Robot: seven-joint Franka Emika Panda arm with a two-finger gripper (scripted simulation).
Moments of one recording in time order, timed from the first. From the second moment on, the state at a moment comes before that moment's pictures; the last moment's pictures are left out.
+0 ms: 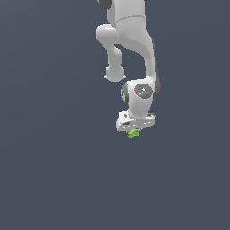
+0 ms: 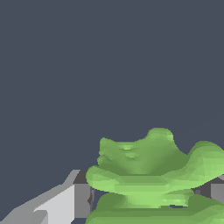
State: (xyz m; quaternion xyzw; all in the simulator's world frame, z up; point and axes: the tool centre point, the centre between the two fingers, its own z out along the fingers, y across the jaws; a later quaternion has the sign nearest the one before) arm -0.039 0.106 0.040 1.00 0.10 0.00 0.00
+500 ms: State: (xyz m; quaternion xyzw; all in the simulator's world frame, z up) arm -0.037 0.099 0.046 1.00 0.10 0.00 0.00
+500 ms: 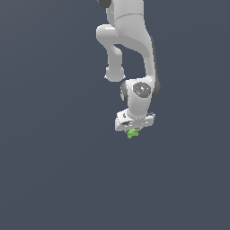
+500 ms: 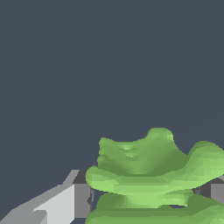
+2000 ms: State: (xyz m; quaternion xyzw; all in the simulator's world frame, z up) arm 0.052 -0.119 0.247 1.00 0.10 0.00 0.00
